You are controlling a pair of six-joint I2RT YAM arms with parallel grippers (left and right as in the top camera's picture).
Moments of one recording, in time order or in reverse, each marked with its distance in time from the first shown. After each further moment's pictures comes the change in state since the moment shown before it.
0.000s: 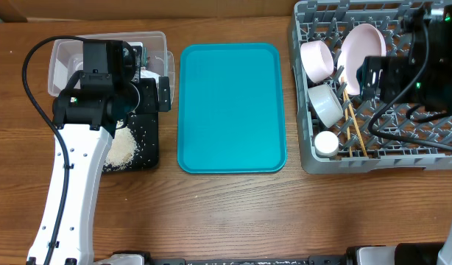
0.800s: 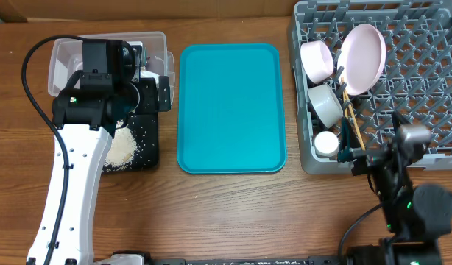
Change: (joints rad) left arm 0.000 0.000 0.005 -0.002 0.001 0.000; right arm -0.002 -1.102 -1.670 1.438 -0.063 0.001
